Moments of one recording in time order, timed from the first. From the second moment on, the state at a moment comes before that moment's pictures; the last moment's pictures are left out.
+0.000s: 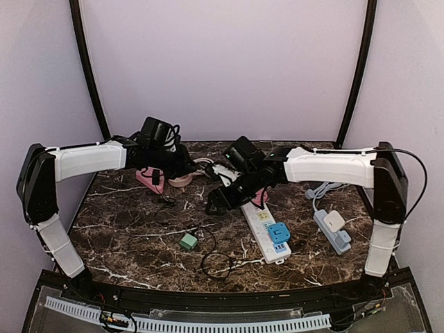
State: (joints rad) left arm -0.54 1.71 1.28 -0.27 0.31 -0.87; right arm 0.95 1.95 1.55 -0.58 -0.32 0.28
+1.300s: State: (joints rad) left arm -0.90 2.25 1.64 -0.13 0.59 -0.87; right arm 0.61 1.38 0.73 -0.31 -0.41 0.48
